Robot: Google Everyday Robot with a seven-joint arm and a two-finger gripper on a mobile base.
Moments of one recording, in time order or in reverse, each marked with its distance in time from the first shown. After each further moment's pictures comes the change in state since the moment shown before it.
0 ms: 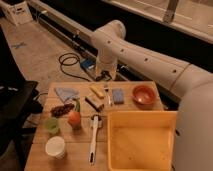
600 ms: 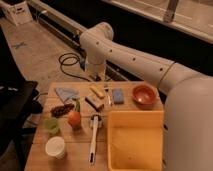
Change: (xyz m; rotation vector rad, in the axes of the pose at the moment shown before) arm -0.007 -0.030 0.006 0.031 -0.020 -0.050
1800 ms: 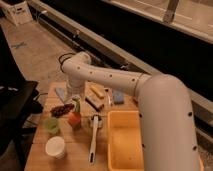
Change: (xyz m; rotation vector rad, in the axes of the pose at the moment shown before) arm -0.094 -0.106 0.136 0.135 -0.201 -0.261
